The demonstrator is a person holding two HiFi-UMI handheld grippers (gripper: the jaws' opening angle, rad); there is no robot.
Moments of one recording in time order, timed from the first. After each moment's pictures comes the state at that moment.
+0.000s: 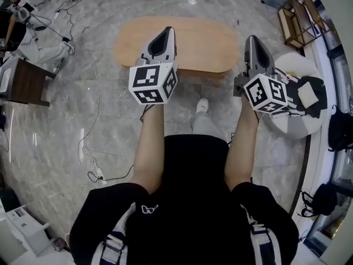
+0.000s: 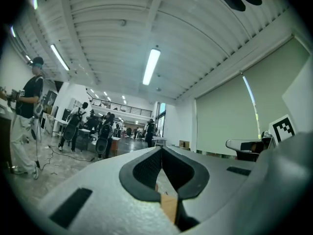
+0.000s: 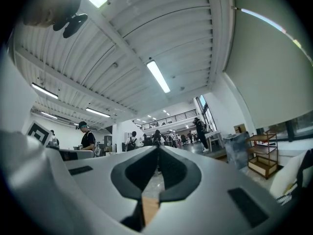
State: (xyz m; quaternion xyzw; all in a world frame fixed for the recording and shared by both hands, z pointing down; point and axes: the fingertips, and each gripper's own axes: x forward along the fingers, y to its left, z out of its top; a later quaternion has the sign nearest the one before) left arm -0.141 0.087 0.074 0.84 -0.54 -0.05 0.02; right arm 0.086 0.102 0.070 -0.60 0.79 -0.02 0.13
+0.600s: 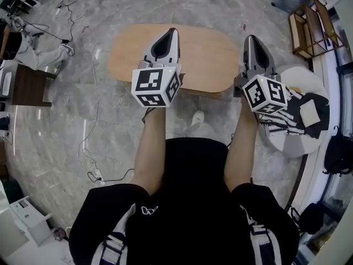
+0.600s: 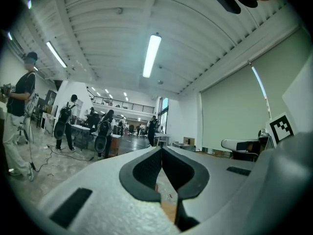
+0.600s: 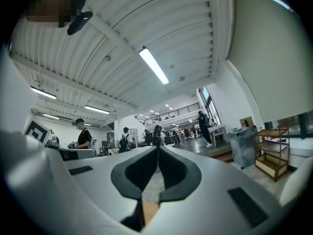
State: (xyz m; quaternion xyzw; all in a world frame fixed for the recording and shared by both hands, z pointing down) left arm -0.055 -0.107 0.079 0.83 -0.56 -0.03 0.03; right arm 0.154 -0.108 0.080 -0.57 0.81 -0.05 0.11
